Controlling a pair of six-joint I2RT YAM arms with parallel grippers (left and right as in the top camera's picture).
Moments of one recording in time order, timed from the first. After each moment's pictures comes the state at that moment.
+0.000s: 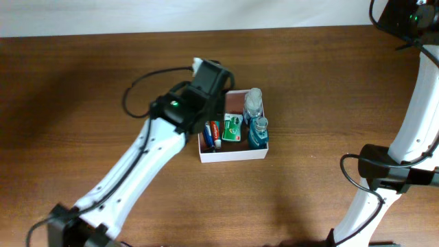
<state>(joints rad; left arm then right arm) -0.57 1.64 1.52 -0.83 -0.26 -0.36 -0.21 2.15 2.85 -1.51 0.27 0.17</state>
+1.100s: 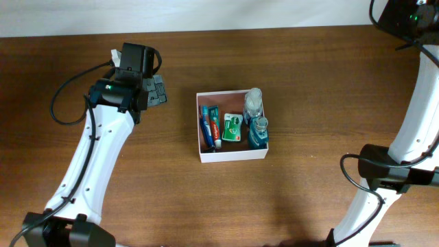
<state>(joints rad) -0.21 1.63 1.52 -0.93 -0.37 -0.36 -0.21 2.15 2.85 -1.51 0.27 0.17</state>
